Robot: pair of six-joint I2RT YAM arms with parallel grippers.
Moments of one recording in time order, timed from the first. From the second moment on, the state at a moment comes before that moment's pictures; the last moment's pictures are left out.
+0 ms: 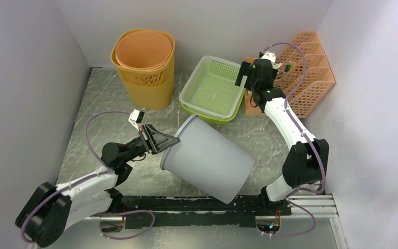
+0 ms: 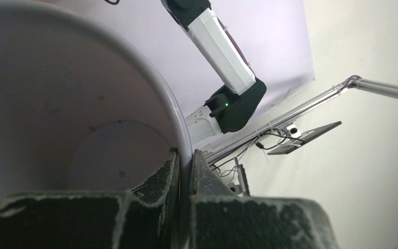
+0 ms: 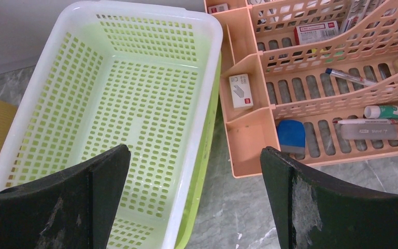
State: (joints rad) left arm -0.56 0.95 0.22 1.21 0.60 -1.48; right arm 0.21 1.56 1.34 -0.23 0.30 0.27
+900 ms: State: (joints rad) left arm -0.29 1.31 0.04 1.47 0.46 -1.69; right arm 0.20 1.56 1.29 -0.19 0.29 0.27
